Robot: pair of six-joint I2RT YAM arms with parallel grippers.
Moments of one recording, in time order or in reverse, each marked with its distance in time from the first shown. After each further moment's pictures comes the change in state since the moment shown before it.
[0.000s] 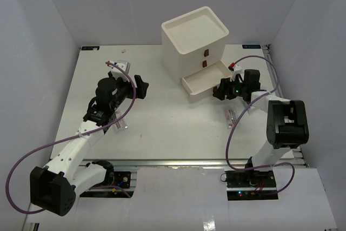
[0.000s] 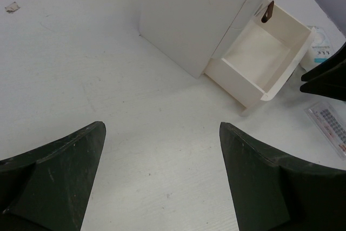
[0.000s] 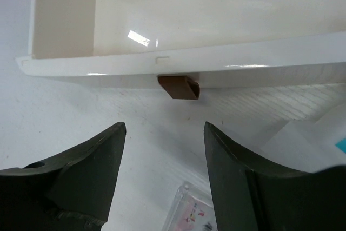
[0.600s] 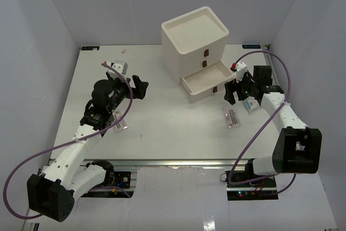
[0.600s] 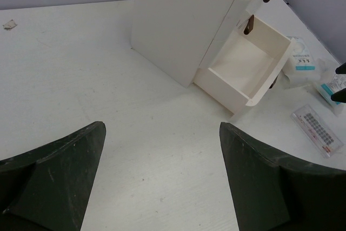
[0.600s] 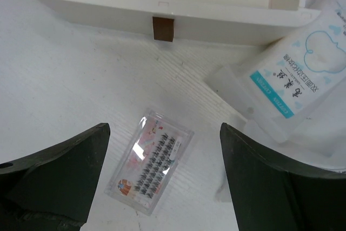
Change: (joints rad) left arm 0.000 -0.059 0.000 0.000 0.026 -0.009; right arm -0.016 -0.314 0.092 -0.503 0.169 -0.419
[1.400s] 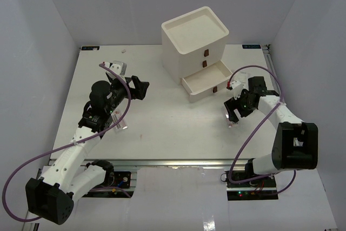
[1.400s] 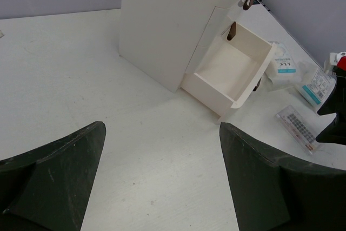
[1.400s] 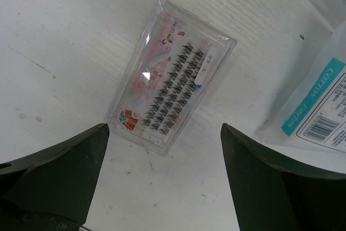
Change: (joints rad) left arm 0.000 -0.033 0.000 0.008 0.045 -0.018; right arm -0.002 0.039 -0.101 -0.229 0.156 -0.121
